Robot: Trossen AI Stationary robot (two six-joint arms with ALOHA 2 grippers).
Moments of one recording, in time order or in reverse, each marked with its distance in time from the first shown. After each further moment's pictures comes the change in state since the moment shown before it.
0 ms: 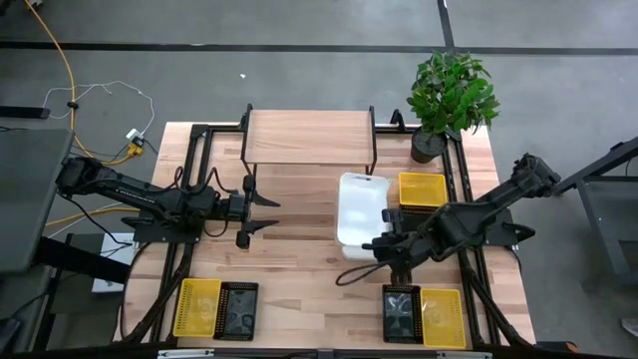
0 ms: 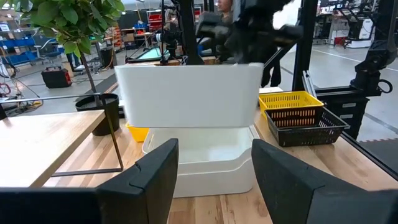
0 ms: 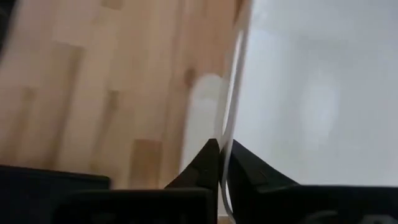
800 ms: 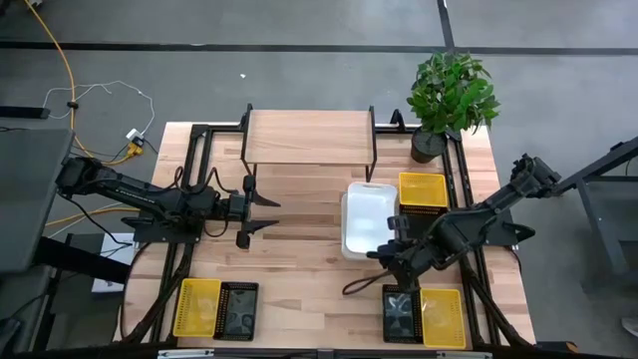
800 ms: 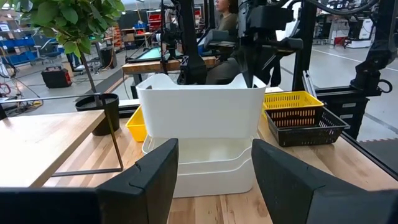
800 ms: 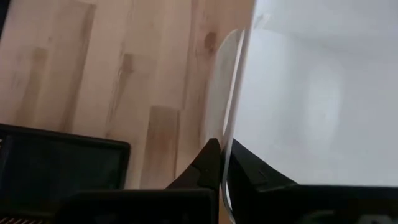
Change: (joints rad) left arm 0.000 0.000 0.000 0.000 0.000 0.000; right arm 0.048 0.000 -0.079 -0.023 -0.031 0.077
